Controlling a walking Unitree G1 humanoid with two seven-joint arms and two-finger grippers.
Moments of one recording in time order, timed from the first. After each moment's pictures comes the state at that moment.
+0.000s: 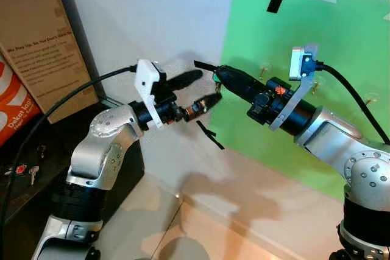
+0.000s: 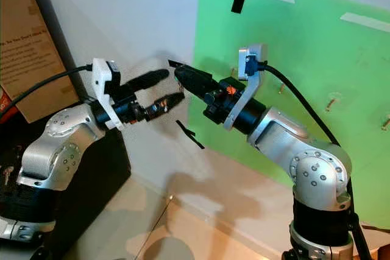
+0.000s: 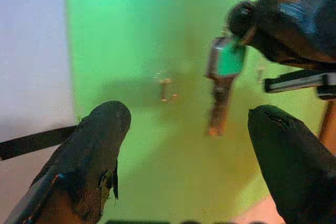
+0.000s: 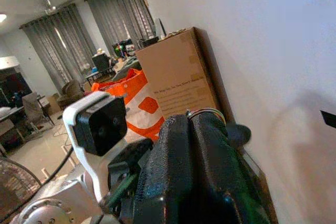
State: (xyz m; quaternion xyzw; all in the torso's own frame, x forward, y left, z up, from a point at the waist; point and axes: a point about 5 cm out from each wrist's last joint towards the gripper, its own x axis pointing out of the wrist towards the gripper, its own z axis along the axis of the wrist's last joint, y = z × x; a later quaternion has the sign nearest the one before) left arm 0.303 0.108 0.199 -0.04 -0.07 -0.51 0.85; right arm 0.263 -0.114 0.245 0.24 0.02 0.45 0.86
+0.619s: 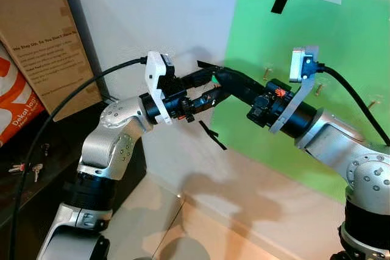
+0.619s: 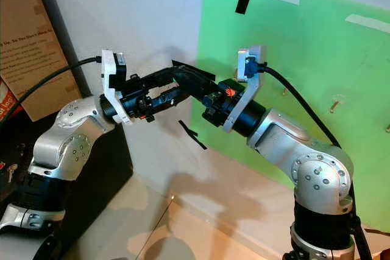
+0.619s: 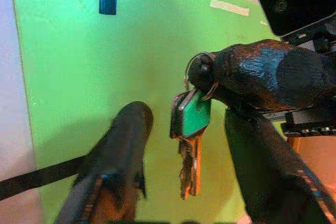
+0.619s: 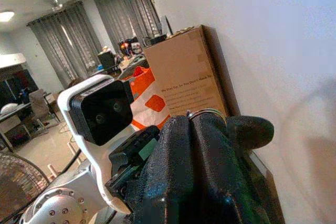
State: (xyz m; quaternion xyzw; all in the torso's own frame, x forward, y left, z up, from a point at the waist) left arm 0.307 0.094 0.214 -0.05 -0.11 -0.57 0.81; right arm 0.258 -0.113 0.247 0.23 0.03 0.45 0.86
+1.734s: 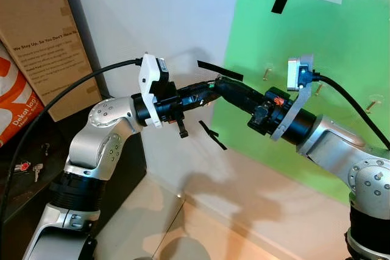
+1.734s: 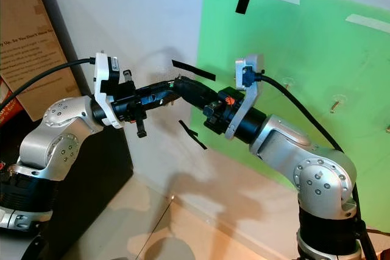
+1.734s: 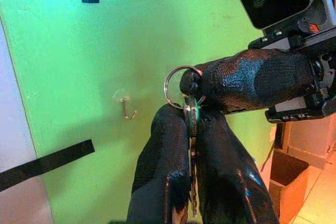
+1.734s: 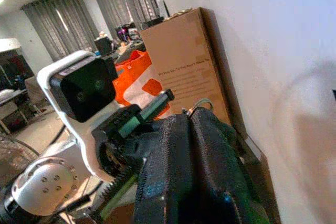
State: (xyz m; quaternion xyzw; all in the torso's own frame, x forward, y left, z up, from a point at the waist) left arm 0.302 0.109 0.215 -0.01 -0.09 -0.59 0.80; right arm 0.256 -0.117 0.235 0.21 0.05 0.45 0.87
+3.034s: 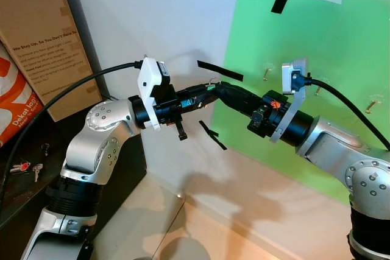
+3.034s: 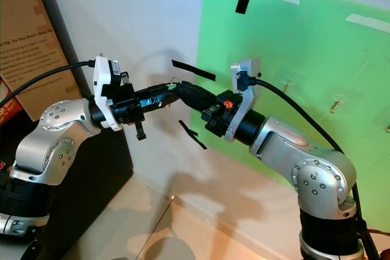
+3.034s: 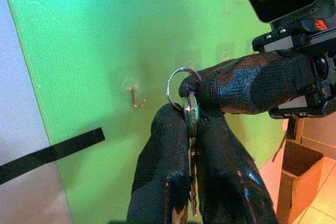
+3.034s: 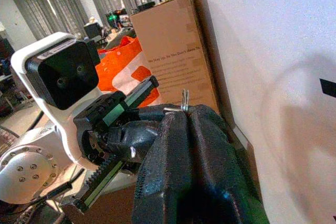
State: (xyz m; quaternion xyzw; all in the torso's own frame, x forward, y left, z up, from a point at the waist) left arm 0.299 0.110 0.213 0.01 -0.09 -0.57 0.81; right arm 0.257 -0.116 0.230 0.19 0.06 0.45 0.87
